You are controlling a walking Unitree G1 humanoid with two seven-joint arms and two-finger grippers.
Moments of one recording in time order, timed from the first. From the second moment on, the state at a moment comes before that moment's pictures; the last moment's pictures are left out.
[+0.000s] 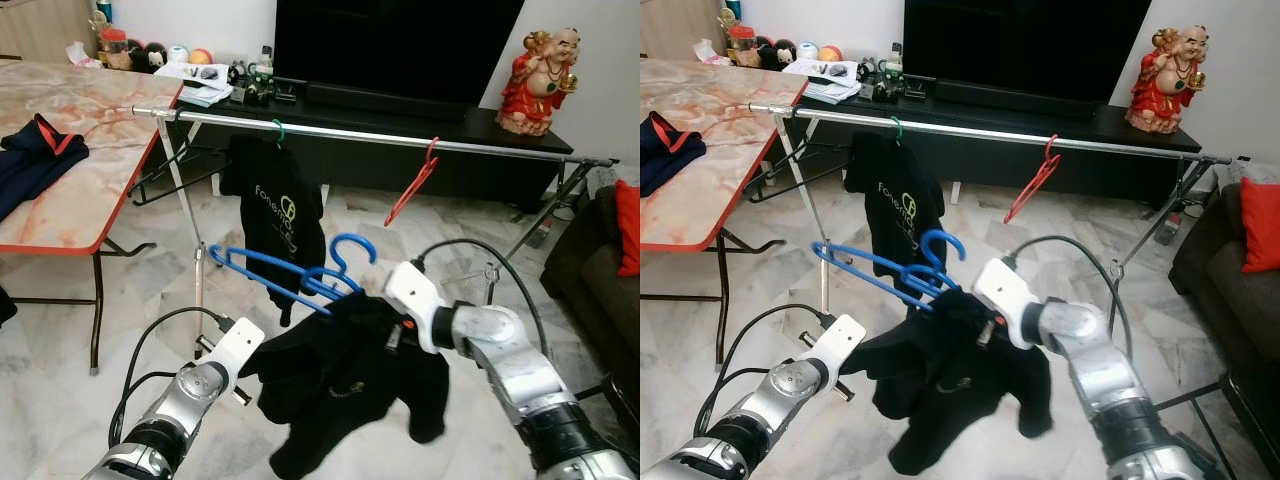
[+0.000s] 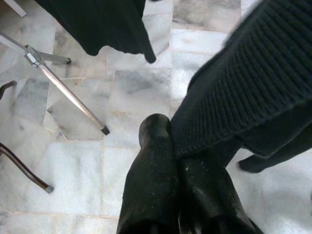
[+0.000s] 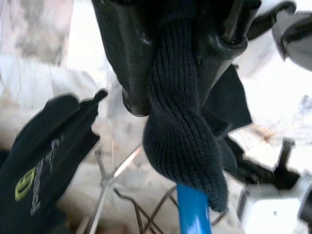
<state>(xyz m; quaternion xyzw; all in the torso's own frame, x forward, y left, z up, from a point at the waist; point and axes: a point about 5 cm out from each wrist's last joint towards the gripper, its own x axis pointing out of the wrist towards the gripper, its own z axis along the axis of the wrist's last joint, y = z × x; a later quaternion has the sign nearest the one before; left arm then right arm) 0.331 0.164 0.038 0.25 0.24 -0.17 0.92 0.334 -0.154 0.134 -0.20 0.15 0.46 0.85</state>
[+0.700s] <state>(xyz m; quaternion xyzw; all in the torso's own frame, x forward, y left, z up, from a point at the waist) 0.323 0.155 0.028 0.23 0.25 -0.20 0.92 0.287 -0.215 0.067 -0.20 0.28 0.54 0.77</state>
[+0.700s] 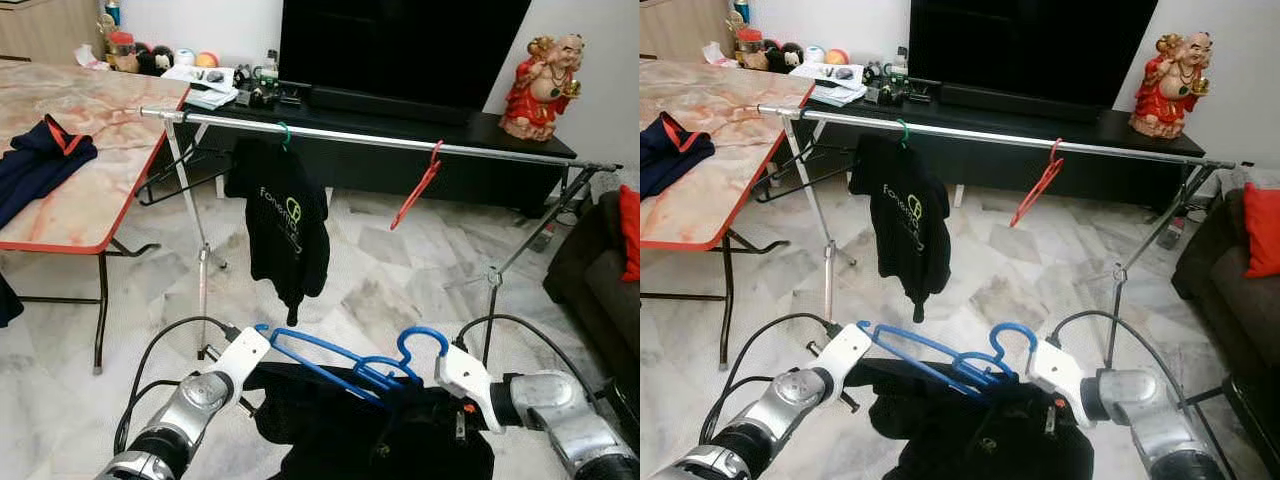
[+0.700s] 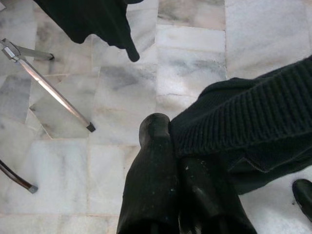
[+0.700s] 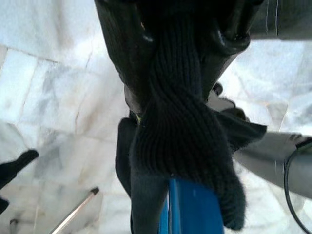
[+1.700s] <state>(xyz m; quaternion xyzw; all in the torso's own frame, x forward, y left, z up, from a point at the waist) 0.322 0.148 0.026 0.23 0.25 -0.22 0.91 0.271 -0.244 0.038 -0.29 0.34 0.50 0.75</state>
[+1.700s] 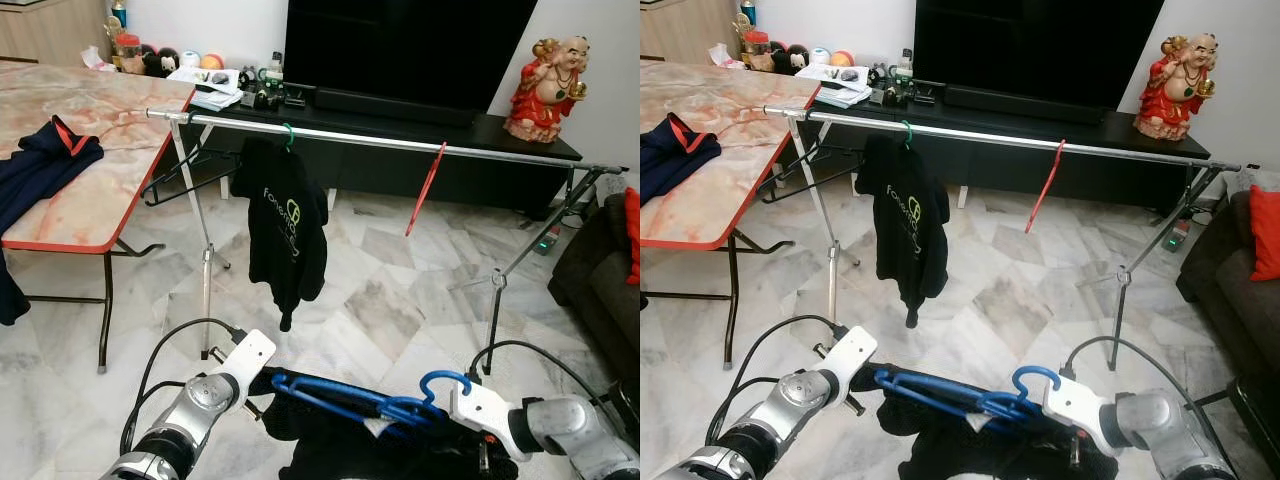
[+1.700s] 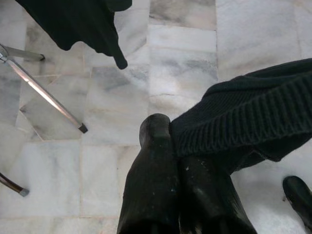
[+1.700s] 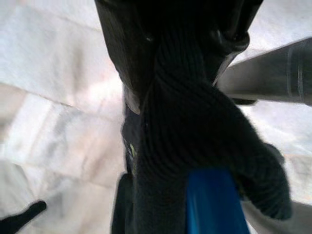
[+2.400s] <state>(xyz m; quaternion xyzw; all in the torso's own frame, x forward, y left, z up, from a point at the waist) 0.322 0.147 0.030 0.24 0.26 -0.25 0.90 0.288 -0.246 0.033 -0.42 0.34 0.41 0.73</state>
